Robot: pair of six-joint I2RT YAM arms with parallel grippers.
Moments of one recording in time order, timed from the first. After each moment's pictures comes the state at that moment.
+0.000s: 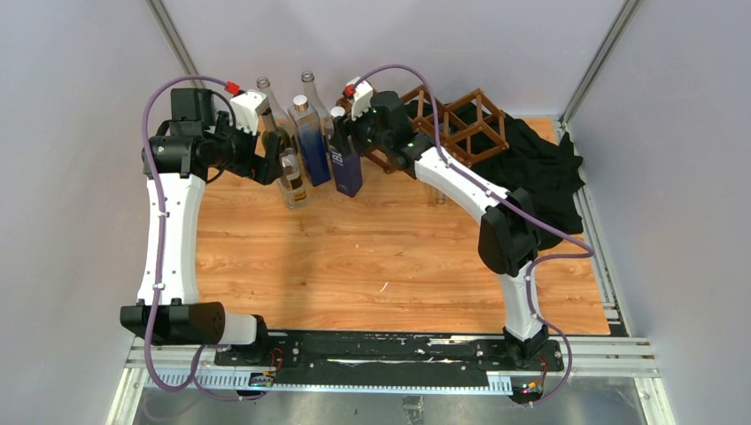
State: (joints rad) left arm 0.04 1.36 1.73 -1.15 0.40 0.34; right arm 0.68 2.07 1.91 -0.09 -0.19 0.00
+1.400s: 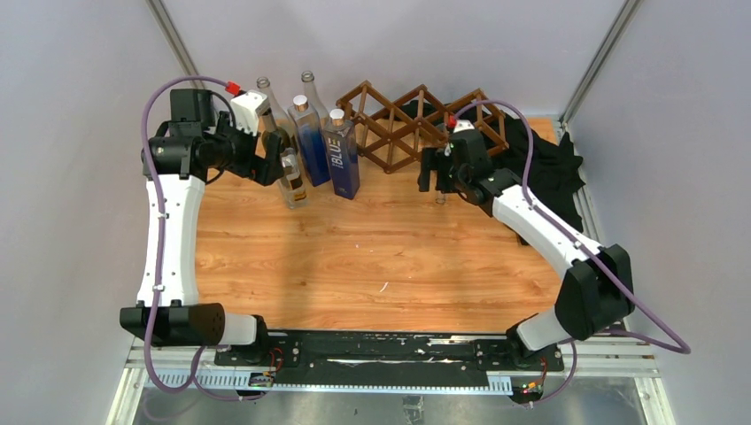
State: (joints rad) left arm 0.04 1.35 1.73 -1.15 0.42 0.35; right arm 0.50 1.45 1.22 -0.36 0.09 0.31
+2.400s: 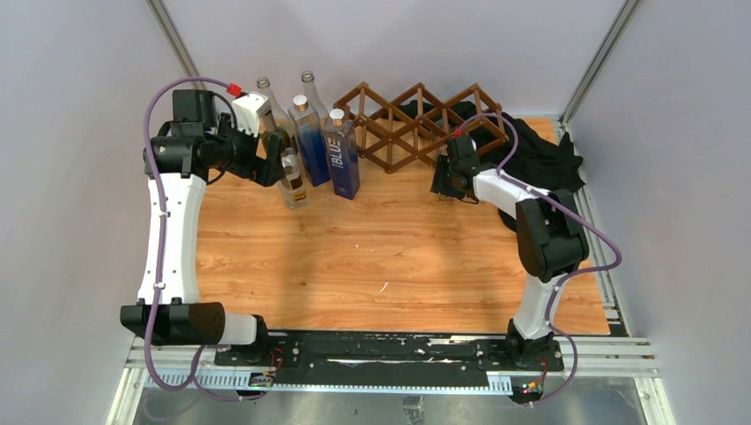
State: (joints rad) left arm 0.04 1.36 1.72 -1.15 0.42 0.35; right arm 0.33 1.86 1.28 -0.26 0.06 0.45
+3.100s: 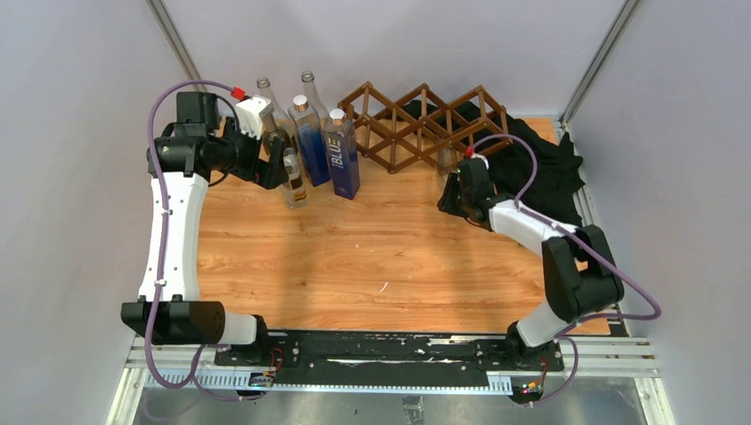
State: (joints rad) left arm 0.04 1.36 1.69 -1.15 0.46 0.35; right arm 0.36 1.59 0.94 -0.10 0.04 0.49
